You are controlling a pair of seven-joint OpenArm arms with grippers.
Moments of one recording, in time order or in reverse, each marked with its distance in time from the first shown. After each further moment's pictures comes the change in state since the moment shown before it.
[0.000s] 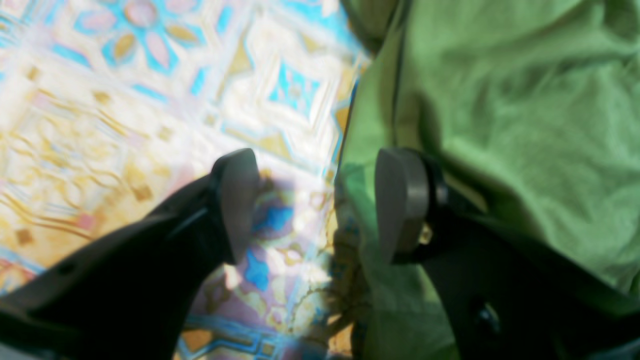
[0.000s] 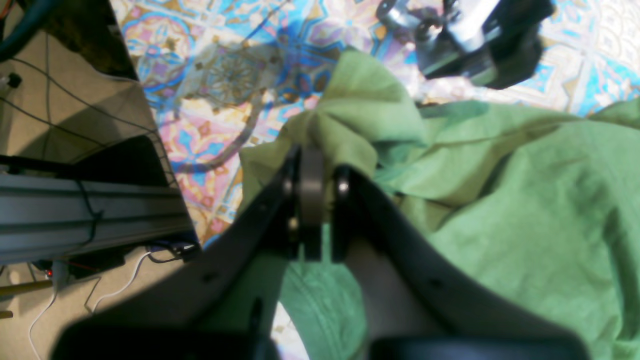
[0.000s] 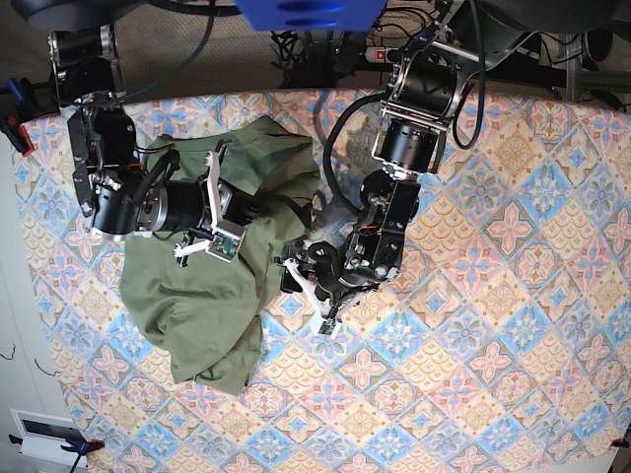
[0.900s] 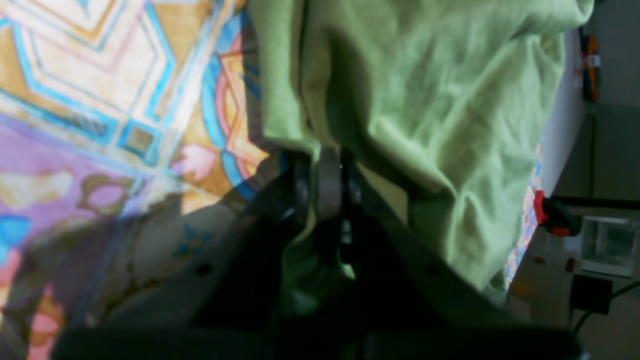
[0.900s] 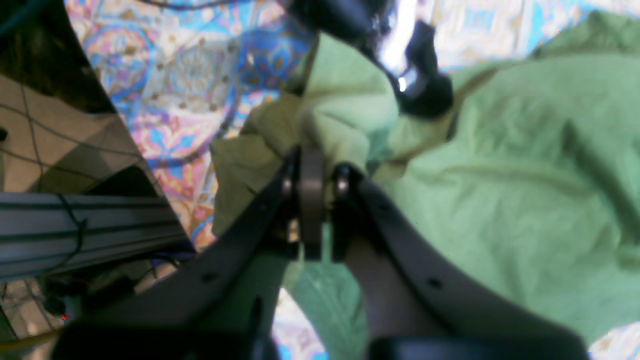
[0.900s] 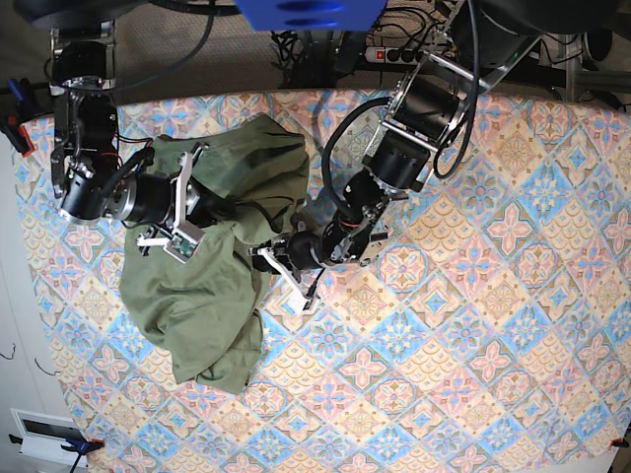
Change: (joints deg) left arm -6.4 0.2 11.3 -24.5 -31.2 -5.5 -12.0; right arm -7.2 -0.2 12.5 0.1 0.2 0.0 0.0
